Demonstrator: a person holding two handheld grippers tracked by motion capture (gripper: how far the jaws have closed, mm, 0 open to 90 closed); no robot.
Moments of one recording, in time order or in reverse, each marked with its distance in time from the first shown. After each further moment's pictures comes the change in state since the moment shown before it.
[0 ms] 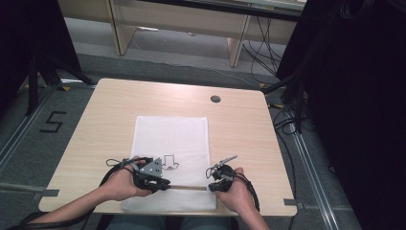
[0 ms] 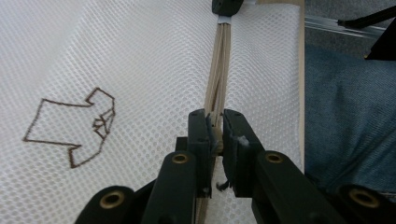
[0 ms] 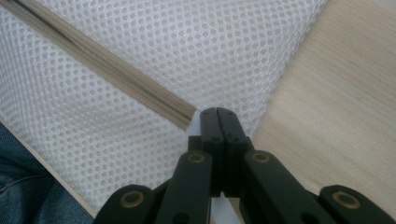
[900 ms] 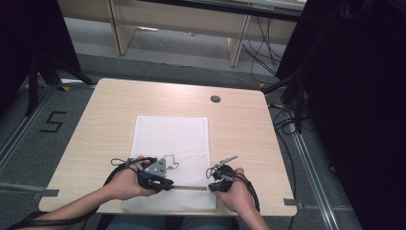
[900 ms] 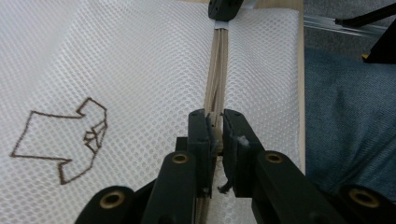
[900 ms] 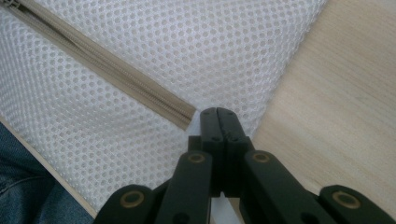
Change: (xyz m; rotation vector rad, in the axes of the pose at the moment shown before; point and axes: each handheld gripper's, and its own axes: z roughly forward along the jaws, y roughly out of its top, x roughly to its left) left arm -0.002 0.007 0.010 0.010 -0.012 0.004; right arm 0.001 -0.001 0.000 0.004 -0.004 0.027
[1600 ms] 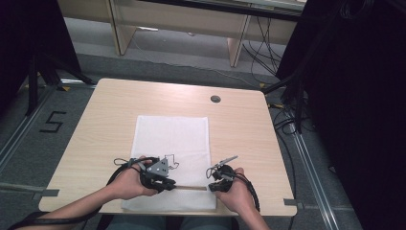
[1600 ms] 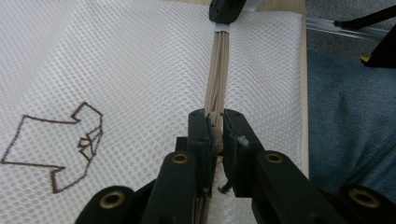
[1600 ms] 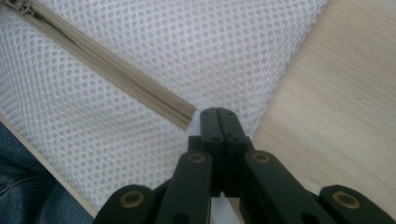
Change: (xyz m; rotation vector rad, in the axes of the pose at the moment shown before) left arm 0.001 0.003 0.007 -0.004 -0.006 -0.006; right arm 0.000 0.000 0.000 0.002 0.000 0.003
